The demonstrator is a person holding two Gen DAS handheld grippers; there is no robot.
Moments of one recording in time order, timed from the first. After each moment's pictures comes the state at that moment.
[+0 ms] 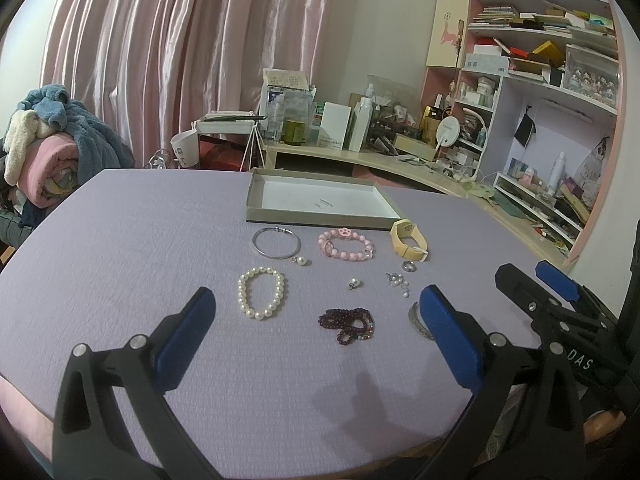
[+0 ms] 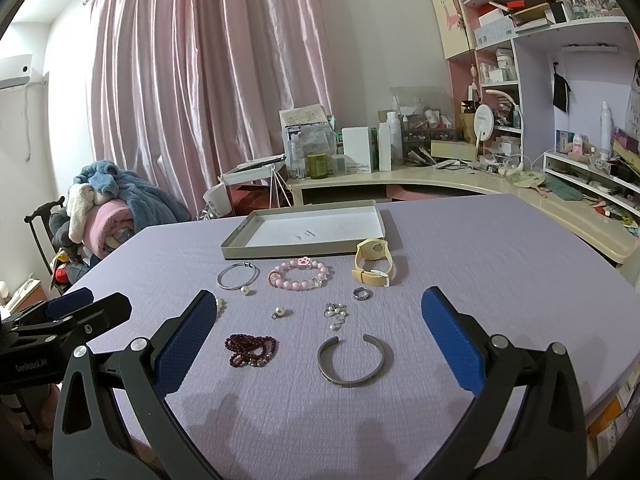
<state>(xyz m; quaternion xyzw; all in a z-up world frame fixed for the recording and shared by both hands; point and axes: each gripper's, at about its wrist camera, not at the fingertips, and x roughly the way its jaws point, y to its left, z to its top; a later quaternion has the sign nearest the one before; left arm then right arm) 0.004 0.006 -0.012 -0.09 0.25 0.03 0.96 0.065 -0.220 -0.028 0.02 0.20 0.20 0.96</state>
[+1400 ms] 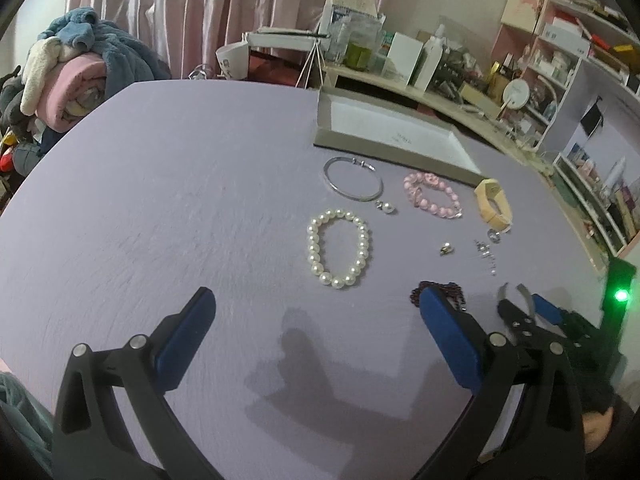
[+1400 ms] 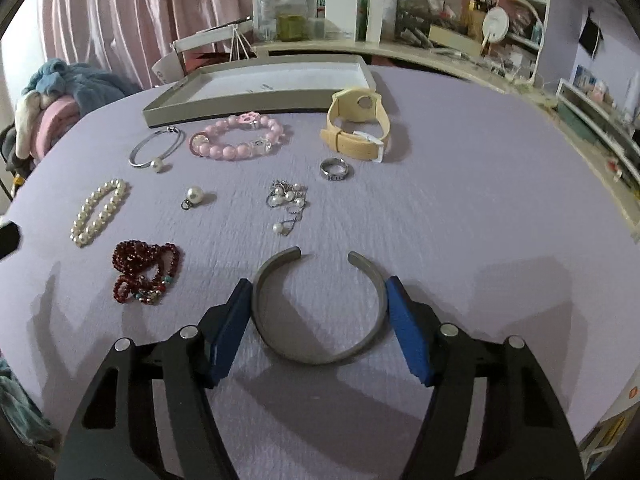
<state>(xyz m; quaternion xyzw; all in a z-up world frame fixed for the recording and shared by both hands) 0.064 0.066 -0.058 -0.15 0.40 0.09 0.90 0.153 -0.200 -0.118 -0.06 0.42 0.15 0.89</state>
